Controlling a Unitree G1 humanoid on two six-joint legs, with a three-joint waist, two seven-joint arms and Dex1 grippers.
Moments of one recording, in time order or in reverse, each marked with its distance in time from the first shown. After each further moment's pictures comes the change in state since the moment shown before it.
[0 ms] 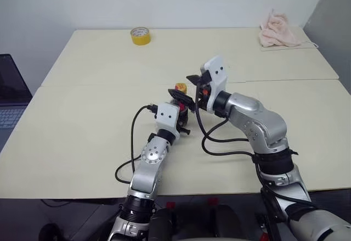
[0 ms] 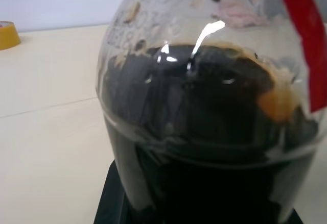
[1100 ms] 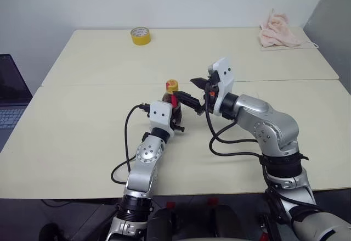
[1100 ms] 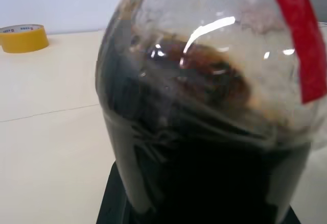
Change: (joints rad) left arm 0.000 0.007 0.040 -0.007 -0.001 -0.011 0.006; right arm 0.020 -0.027 -0.048 -0.075 0.100 0.104 0.019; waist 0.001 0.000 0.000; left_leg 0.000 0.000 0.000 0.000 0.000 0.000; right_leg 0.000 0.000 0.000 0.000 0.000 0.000
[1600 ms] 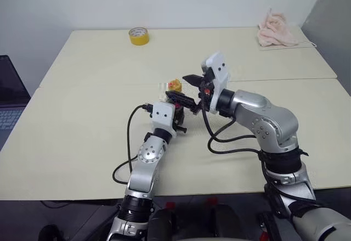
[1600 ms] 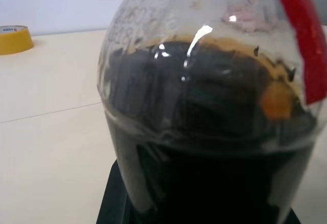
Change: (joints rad) left arm 0.001 -0.004 -0.008 0.000 0.000 -0.001 0.000; right arm -0.084 0.015 0.036 0.028 -0.024 0.004 0.012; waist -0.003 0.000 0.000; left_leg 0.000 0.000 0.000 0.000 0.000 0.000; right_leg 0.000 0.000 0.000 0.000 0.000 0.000
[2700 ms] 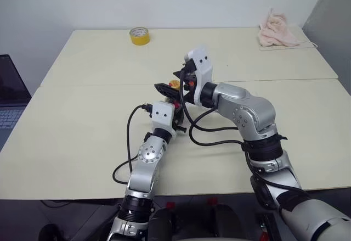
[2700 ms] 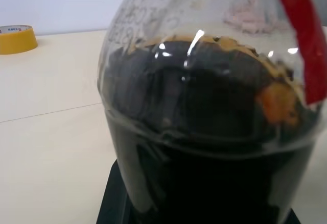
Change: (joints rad) left arm 0.000 -0.003 0.002 0.000 0.000 -0.001 0.004; right arm -0.100 0.110 0.013 0.180 -0.053 -0.025 -0.061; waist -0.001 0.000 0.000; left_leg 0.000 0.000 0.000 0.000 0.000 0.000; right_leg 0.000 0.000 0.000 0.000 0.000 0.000
